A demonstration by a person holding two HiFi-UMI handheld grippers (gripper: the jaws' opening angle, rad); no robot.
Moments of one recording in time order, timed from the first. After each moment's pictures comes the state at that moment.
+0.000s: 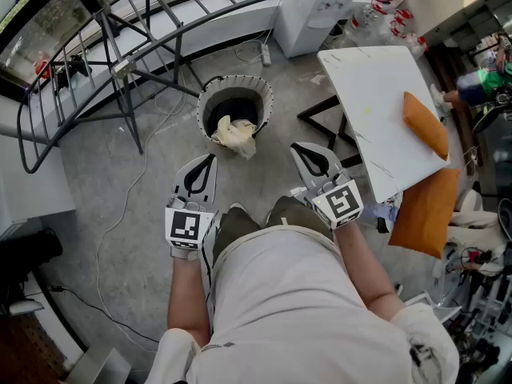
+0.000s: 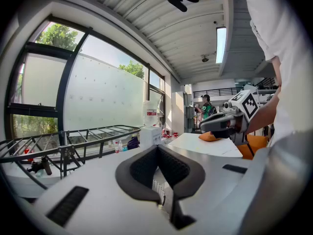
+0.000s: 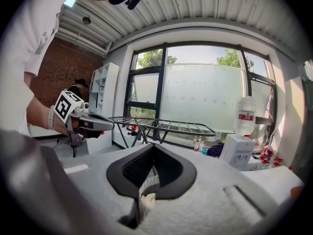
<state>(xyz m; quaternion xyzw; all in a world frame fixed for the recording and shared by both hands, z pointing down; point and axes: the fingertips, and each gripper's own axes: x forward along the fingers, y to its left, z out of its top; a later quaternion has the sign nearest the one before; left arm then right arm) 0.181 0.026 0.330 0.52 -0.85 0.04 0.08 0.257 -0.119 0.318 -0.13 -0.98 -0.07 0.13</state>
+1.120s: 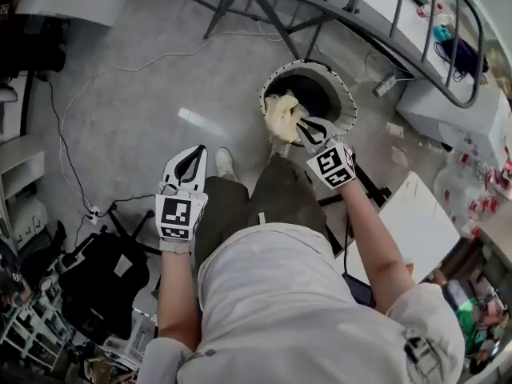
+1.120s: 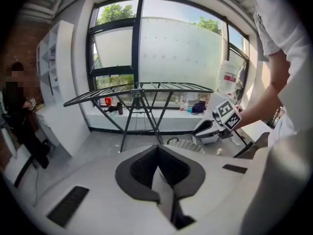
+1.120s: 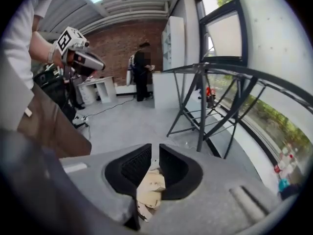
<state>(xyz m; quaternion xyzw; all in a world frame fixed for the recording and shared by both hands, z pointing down) 0.099 0.081 0.448 0.10 -0.93 0.01 0.35 0.000 -0.112 0.567 -0.56 -0.73 -0.22 0.31</state>
